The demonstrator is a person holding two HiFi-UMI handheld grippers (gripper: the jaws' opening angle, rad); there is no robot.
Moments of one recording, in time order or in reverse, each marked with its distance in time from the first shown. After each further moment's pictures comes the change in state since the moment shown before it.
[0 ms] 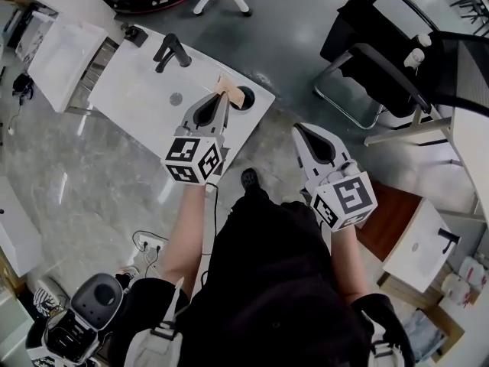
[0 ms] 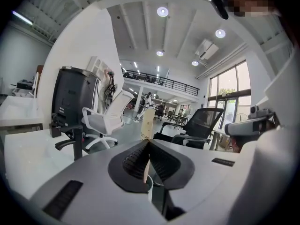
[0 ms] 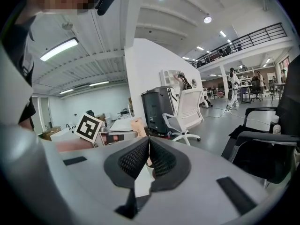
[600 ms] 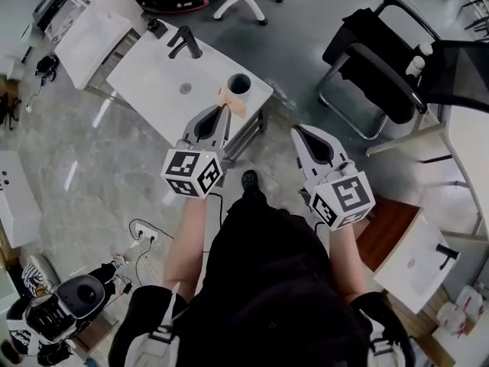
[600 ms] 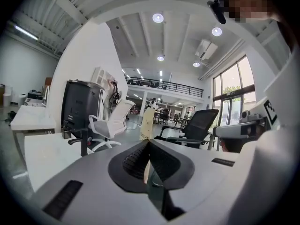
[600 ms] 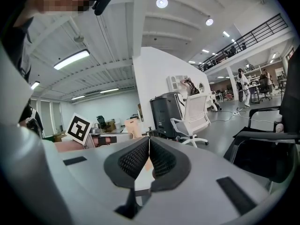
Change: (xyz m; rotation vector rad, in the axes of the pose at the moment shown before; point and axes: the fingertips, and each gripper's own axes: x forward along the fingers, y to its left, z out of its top) left arm -0.072 -0.100 -0.005 0.042 -0.076 0.112; right arm -0.088 -0.001 -0.011 -0.001 -0.083 0.127
